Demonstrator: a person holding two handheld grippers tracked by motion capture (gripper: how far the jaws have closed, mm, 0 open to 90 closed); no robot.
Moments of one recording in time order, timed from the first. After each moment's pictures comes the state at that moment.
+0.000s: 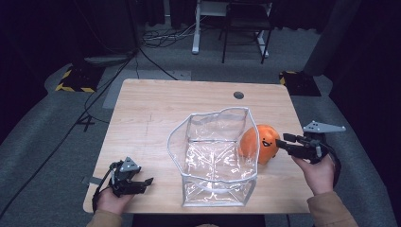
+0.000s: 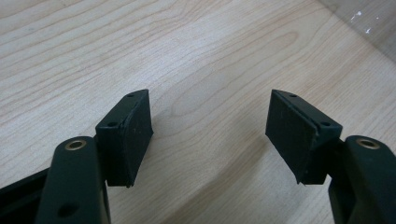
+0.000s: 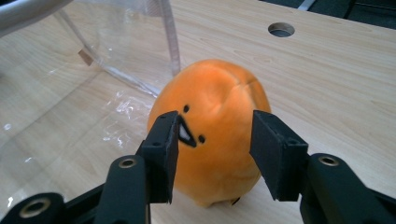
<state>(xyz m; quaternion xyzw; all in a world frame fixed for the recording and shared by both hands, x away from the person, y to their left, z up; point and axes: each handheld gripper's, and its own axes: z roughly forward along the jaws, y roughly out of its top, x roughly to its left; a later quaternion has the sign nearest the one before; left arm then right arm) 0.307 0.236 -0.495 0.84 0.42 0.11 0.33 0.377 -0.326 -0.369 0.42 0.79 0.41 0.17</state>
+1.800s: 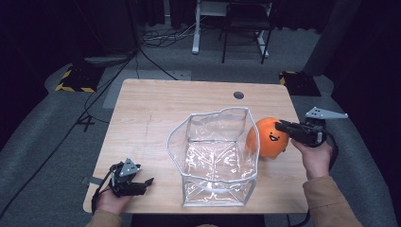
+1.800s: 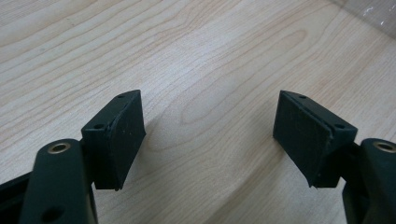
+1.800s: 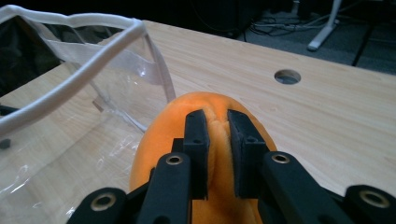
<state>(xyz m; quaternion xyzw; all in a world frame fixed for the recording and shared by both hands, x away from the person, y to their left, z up) 0.305 0.237 -0.504 0.84 0.39 0.14 0.35 0.405 -0.330 -0.351 0.38 0.77 0.49 0.16</state>
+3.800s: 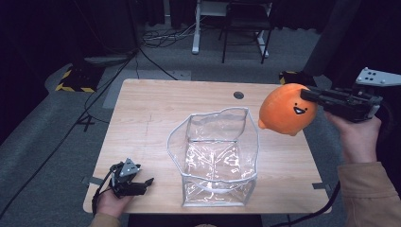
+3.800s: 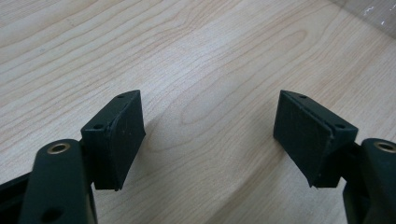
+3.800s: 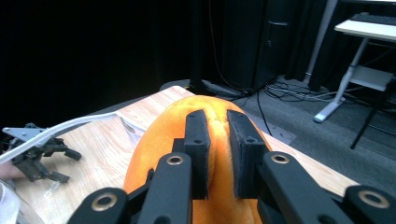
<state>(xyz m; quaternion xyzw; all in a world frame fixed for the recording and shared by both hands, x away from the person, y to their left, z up) 0.305 0.237 -0.504 0.84 0.39 0.15 0.35 0.377 -0.330 -0.199 0.28 0.76 0.55 0.20</state>
